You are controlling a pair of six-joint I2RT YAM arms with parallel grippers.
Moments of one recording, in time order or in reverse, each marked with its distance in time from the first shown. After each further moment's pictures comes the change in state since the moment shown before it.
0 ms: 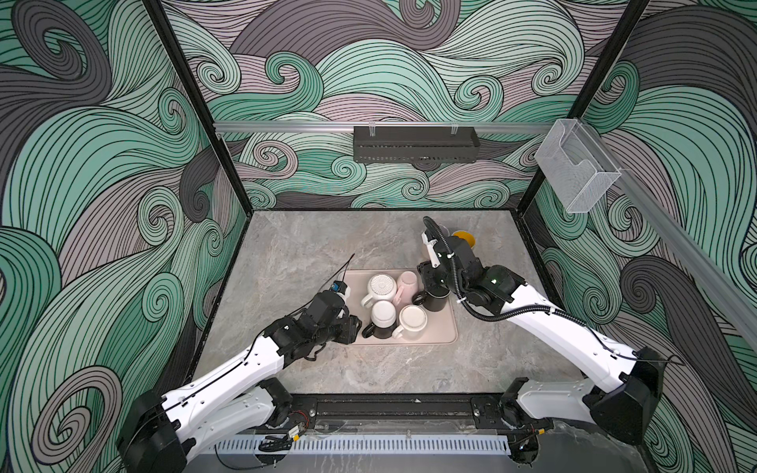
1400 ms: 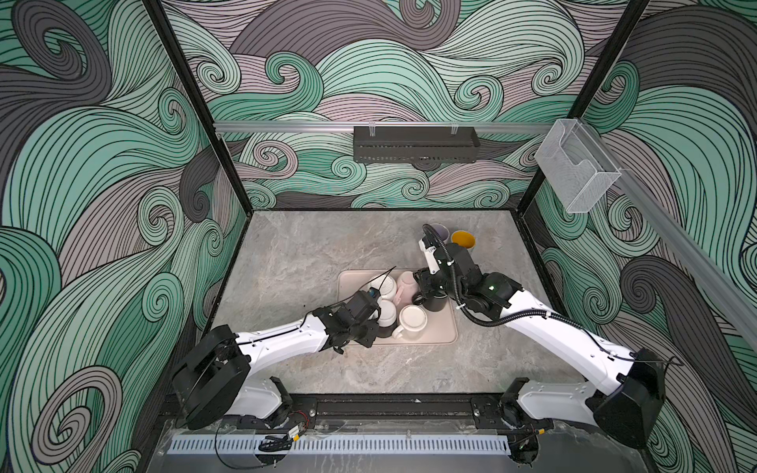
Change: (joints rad) left arm -0.094 0.428 0.082 0.187 -0.020 0.147; right arm 0.000 -0.024 -0.100 0.095 -0.085 0.010
